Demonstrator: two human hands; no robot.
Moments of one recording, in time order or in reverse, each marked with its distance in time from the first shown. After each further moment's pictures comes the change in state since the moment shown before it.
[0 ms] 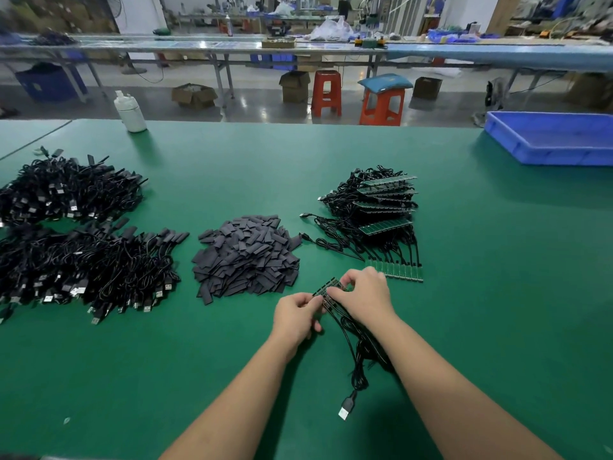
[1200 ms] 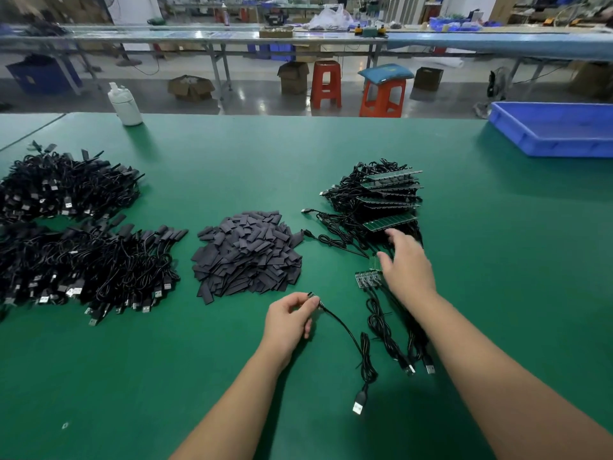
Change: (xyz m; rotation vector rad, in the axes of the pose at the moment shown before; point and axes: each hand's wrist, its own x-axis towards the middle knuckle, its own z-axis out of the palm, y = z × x) left_hand 0.002 -0.022 -0.018 -0.190 -0.034 0.143; right_hand 0.032 0.030 -0.047 -0.041 0.252 -0.099
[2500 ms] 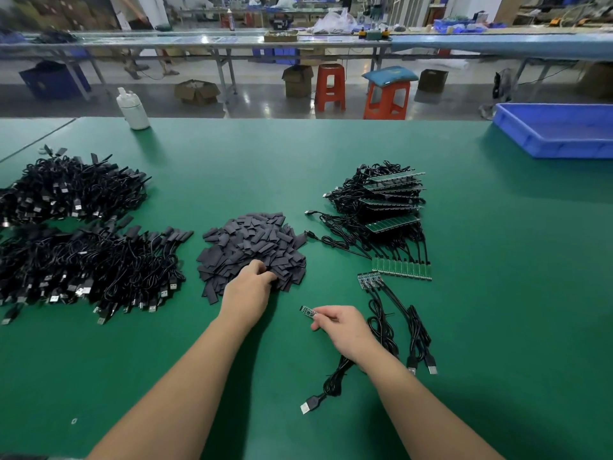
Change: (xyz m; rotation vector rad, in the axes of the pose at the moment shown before) left_hand 0.050 0.024 -0.081 1.340 0.192 0.448; right_hand -0.086 -0.038 0.086 0.620 -0.516 0.158
